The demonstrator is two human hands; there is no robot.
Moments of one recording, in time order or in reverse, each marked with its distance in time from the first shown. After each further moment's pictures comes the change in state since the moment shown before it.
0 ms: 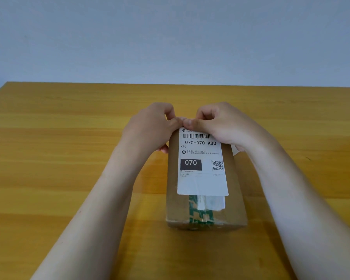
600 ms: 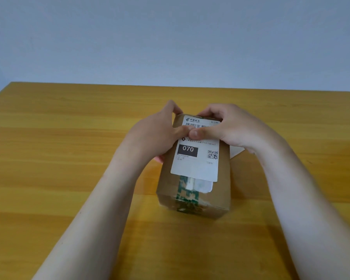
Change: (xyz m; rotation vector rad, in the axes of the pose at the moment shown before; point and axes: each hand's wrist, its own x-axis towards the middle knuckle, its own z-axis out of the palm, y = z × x) left_hand -0.009 0.007 -0.007 0.023 -0.161 0.024; right_hand -0.004 0.001 -0.013 0.028 -0.044 0.033
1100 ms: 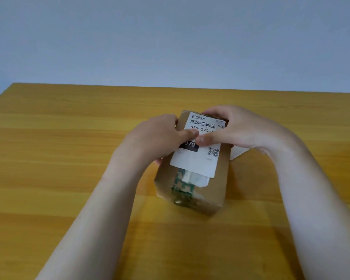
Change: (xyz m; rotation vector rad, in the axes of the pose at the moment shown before) left_hand -0.003 0.004 -0.004 0.084 -0.070 -0.101; right_hand -0.012 -0.011 -0.011 -0.110 -0.079 0.068
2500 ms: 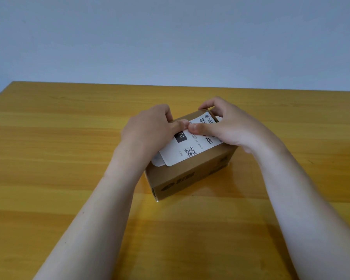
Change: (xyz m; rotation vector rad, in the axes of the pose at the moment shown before) left_hand 0.013 -0.009 0.005 -0.003 0.239 -0.054; right_hand 0.016 0.009 0.018 0.129 0.140 -0.020
